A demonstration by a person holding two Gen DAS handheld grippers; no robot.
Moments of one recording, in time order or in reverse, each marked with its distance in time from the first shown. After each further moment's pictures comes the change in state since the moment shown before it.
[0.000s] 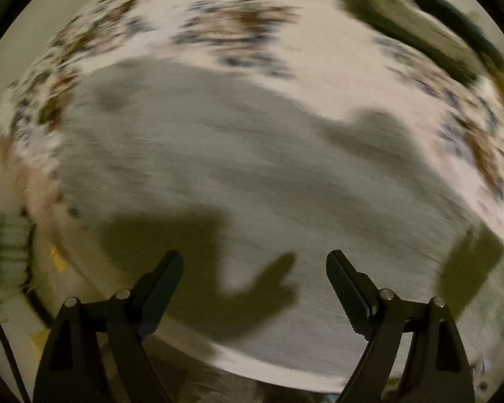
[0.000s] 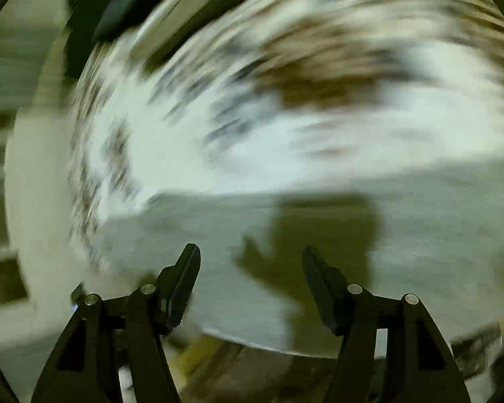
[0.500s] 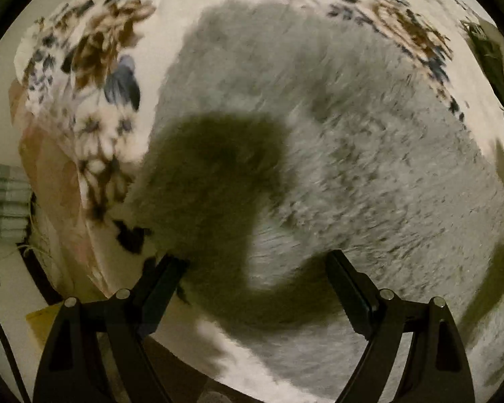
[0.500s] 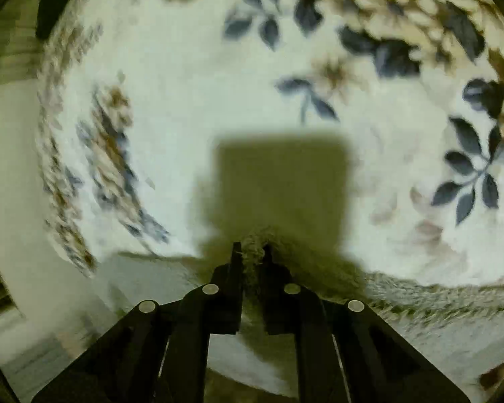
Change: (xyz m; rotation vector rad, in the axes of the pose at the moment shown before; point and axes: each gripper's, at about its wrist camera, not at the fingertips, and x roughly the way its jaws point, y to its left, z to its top) left arm 0.076 0.134 0.045 -0.184 0.125 0.008; right arm 0.160 0.139 0.099 0.030 0.130 -0.121
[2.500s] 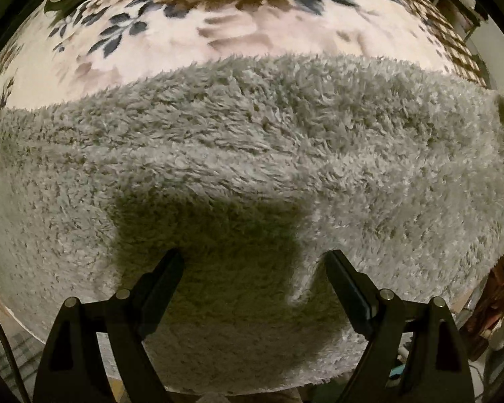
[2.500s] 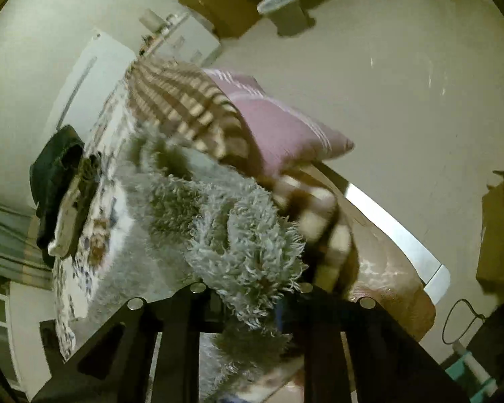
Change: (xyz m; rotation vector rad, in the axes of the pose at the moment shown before) left arm -0.024 -0.435 -0.235 0.765 0.029 -0.080; right arm -0.202 -0.569 -0.298 0.502 -0.914 0.091
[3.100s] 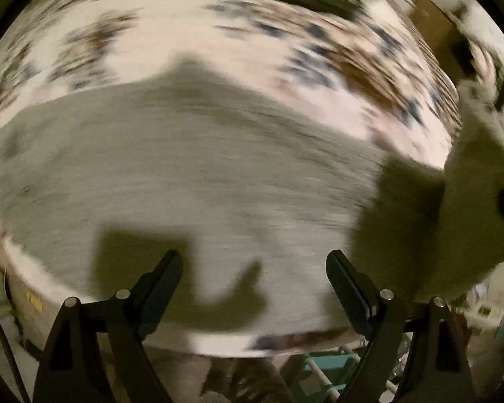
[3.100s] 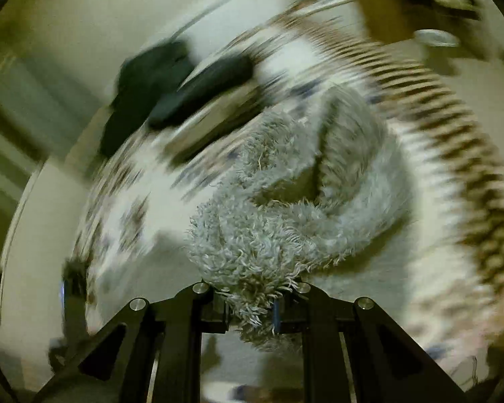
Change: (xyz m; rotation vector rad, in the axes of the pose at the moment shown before) left arm -0.094 0.201 -0.072 -0.311 -0.123 -0.101; right arm -0.018 0.312 -0.147 -0.531 0.154 0.229
